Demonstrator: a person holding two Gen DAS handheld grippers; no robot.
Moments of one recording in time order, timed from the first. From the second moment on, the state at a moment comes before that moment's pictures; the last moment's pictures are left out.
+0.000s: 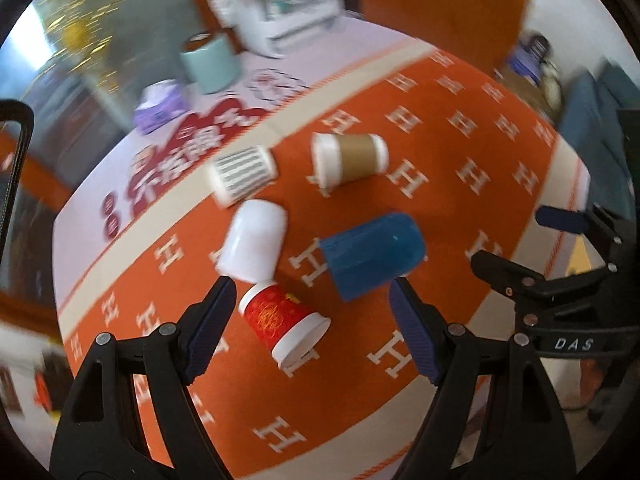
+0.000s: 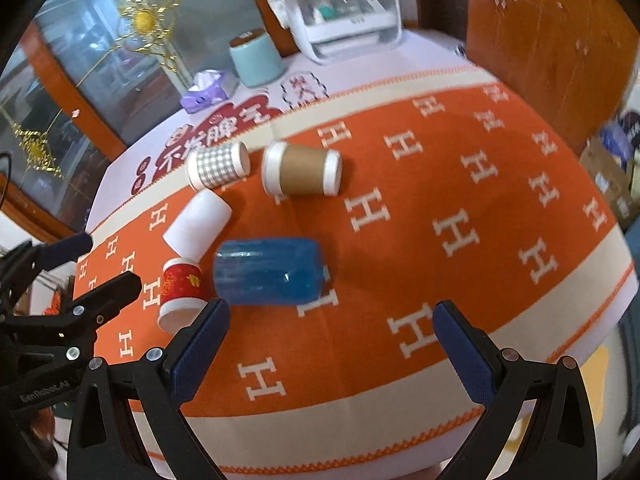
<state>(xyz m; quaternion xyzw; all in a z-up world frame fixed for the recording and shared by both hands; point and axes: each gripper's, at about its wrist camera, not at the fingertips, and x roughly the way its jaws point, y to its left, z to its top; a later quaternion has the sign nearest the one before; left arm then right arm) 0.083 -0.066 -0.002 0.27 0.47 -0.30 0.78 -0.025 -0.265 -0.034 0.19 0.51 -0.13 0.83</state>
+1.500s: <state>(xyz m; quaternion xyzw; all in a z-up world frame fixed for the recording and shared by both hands) 0.081 -0.206 -0.159 0.53 0.49 -0.37 0.58 -0.087 -0.348 -0.135 0.35 0.51 -0.23 0.75</state>
